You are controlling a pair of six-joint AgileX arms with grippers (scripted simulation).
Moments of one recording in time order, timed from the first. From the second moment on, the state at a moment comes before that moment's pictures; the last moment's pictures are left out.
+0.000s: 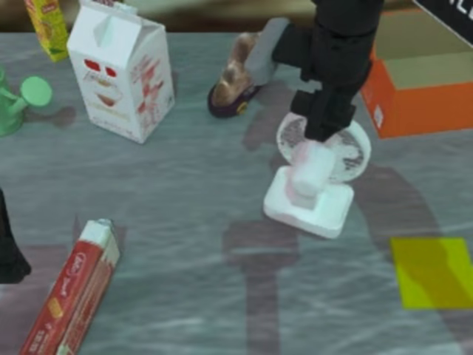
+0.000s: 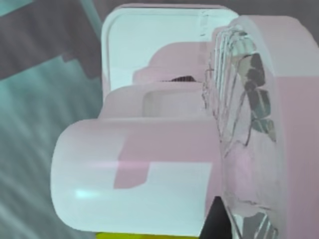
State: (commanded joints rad) left arm 0.00 0.00 0.00 0.00 0.00 0.00; right arm 0.55 2.28 2.32 -1.61 0.01 -0.61
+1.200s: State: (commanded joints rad) left arm 0.00 0.00 0.00 0.00 0.00 0.00; right arm 0.26 1.86 1.67 -1.47 -0.06 0.88
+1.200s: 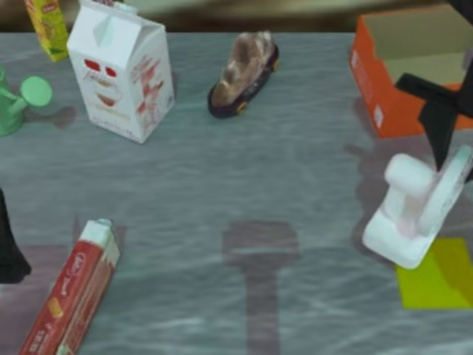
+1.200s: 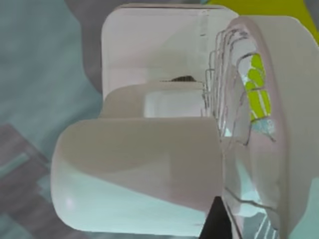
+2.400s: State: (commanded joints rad) left arm 0.00 0.00 0.00 0.00 0.00 0.00; right arm 0.29 1.53 1.33 -1.38 0.00 1.85
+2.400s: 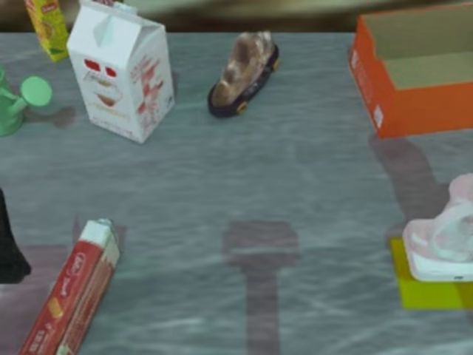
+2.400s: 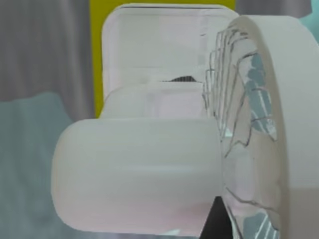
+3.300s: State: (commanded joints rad) left arm 0.00 0.00 0.00 0.00 0.00 0.00; right arm 0.29 1.54 1.20 -1.24 0.00 1.85
